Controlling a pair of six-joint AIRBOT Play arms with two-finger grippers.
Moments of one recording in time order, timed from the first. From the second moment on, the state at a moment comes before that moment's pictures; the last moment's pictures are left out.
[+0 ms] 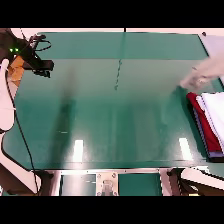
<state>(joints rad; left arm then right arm) 0.04 -1.86 2.10 1.45 -1.66 -1.43 -0.83 -1.28 1.57 -0.76 1.28 1.53</state>
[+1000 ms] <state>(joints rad) 0.03 -1.86 2.10 1.38 -1.67 -1.43 -1.17 -1.12 1.18 -1.57 1.54 1.70</state>
